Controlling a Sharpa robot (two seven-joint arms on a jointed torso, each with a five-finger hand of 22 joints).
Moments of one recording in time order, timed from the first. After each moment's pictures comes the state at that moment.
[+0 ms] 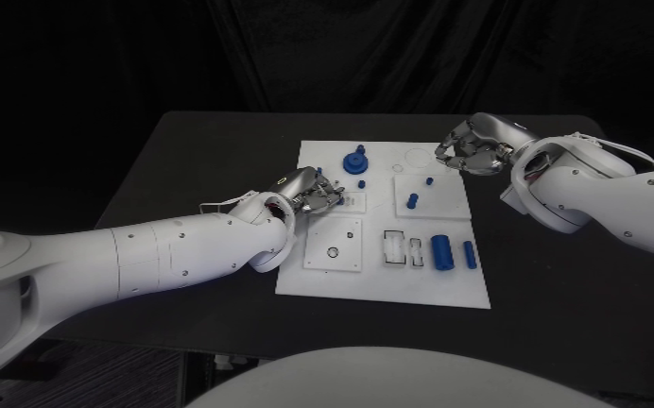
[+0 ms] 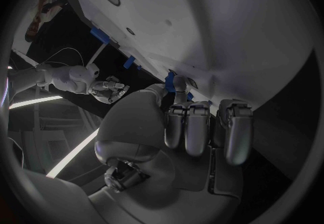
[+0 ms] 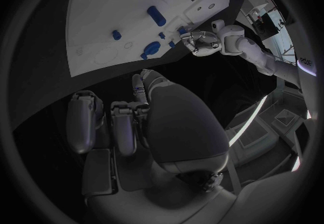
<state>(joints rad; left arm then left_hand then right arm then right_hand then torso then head) 1.06 -0.61 -0.21 1.36 -1.13 -0.63 -0.20 1.22 -0.01 0.18 0.29 0.55 1.01 0.01 0.32 1.31 1.47 -0.06 1.57 1.31 1.47 -0.11 1.56 1.31 0.01 1.46 0.01 1.57 1.31 1.33 -0.93 -0.25 1.54 -1.20 -0.42 -0.12 1.51 -0.05 0.20 0.25 0.38 1.00 0.12 0.17 0.22 1.46 0.05 1.57 1.31 1.47 -0.01 1.57 1.31 0.04 1.45 0.09 1.37 1.31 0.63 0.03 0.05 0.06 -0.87</state>
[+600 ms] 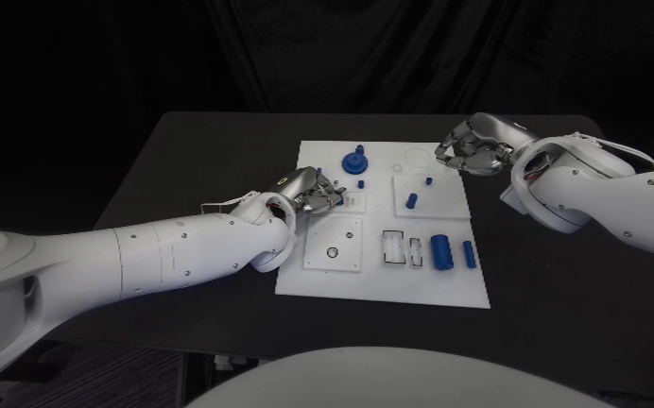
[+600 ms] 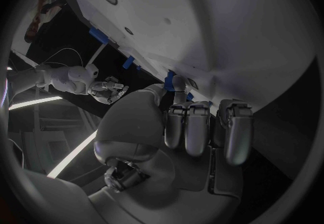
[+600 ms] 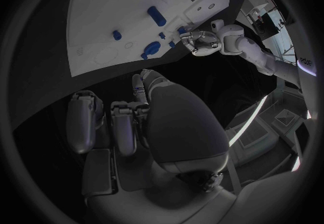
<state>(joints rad) 1.06 -0.60 -0.21 1.35 -1.13 -0.64 -0.20 1.17 -0.02 0.19 0.29 0.42 1.02 0.01 0.32 1.31 1.47 -0.06 1.57 1.31 1.47 -0.11 1.56 1.31 0.01 1.46 0.01 1.57 1.31 1.33 -0.93 -0.25 1.54 -1.20 -0.42 -0.12 1.51 -0.05 0.20 0.25 0.38 1.00 0.12 0.17 0.22 1.46 0.05 1.57 1.31 1.47 -0.01 1.57 1.31 0.04 1.45 0.09 1.37 1.31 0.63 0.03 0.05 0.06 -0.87</state>
